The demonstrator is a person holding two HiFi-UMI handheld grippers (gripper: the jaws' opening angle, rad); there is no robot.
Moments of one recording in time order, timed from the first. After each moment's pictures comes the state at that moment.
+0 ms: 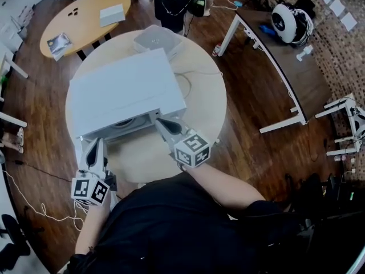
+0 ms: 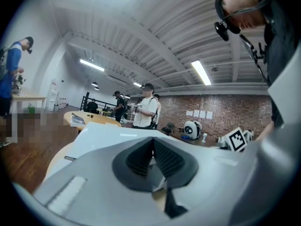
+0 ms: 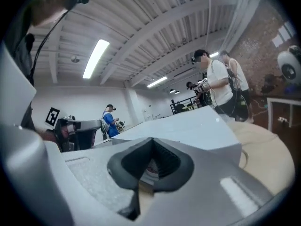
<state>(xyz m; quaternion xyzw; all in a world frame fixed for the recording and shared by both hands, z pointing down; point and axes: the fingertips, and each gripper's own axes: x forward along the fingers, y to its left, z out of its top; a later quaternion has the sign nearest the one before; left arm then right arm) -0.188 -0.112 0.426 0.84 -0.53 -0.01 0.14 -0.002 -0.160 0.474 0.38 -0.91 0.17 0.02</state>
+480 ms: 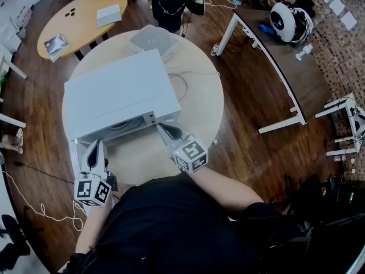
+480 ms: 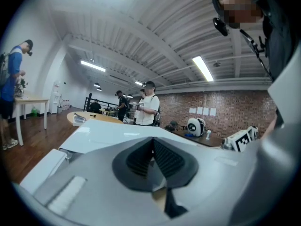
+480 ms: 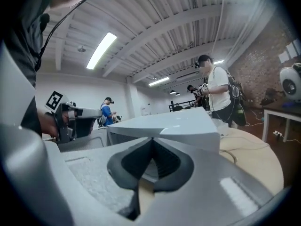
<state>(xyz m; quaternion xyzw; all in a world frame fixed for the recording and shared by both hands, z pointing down) -0.172 -0.116 0.442 0.83 -0.54 0.00 0.13 0.024 -0.155 0.505 0.40 -0.91 0.12 0.05</state>
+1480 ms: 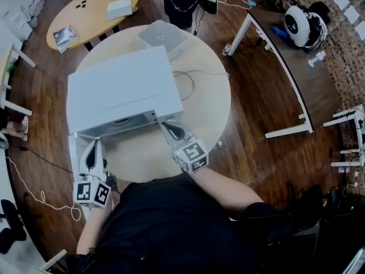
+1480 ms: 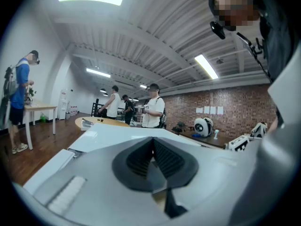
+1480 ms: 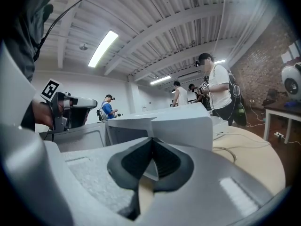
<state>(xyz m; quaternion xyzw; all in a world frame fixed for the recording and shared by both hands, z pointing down) -0.171 -0.100 0.433 0.80 -0.59 0.00 0.11 0.033 -0.158 0.527 0.39 -0.91 0.11 0.06</state>
